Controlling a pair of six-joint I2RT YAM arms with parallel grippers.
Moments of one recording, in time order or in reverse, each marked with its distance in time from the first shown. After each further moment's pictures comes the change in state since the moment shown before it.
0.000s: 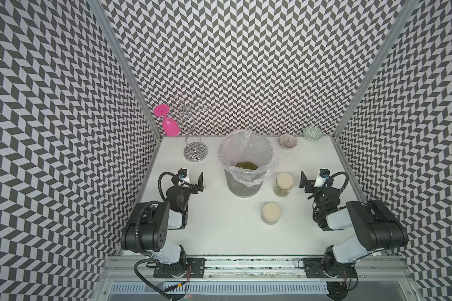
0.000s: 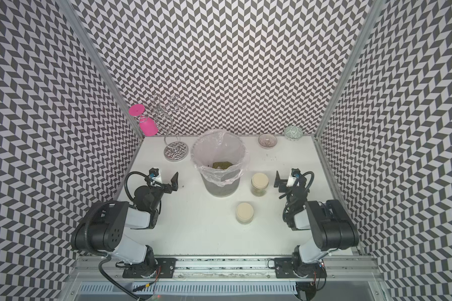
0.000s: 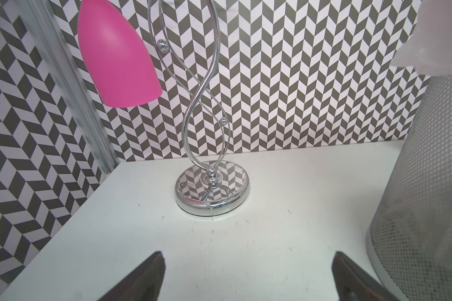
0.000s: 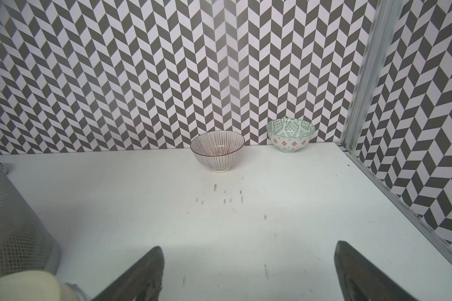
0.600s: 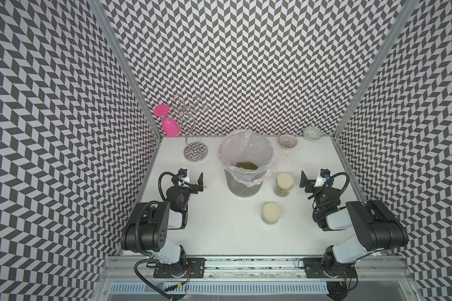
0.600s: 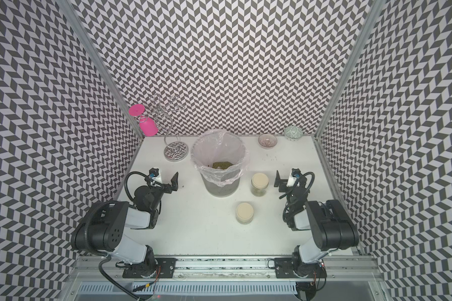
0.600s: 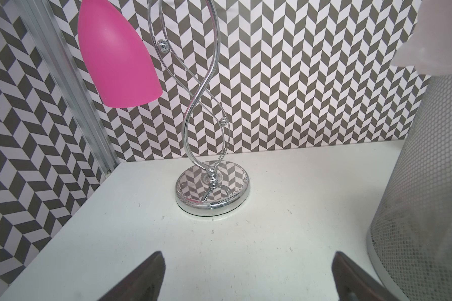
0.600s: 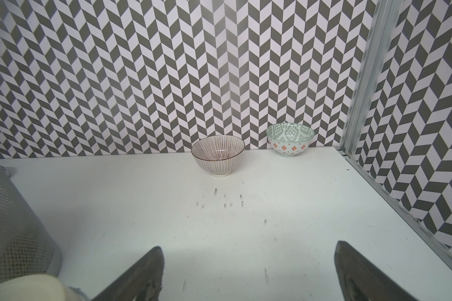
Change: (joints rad) left arm 0.000 0.000 0.000 0.000 0.000 0.004; right arm 0.000 0.000 -0.003 0.021 -0.001 0.000
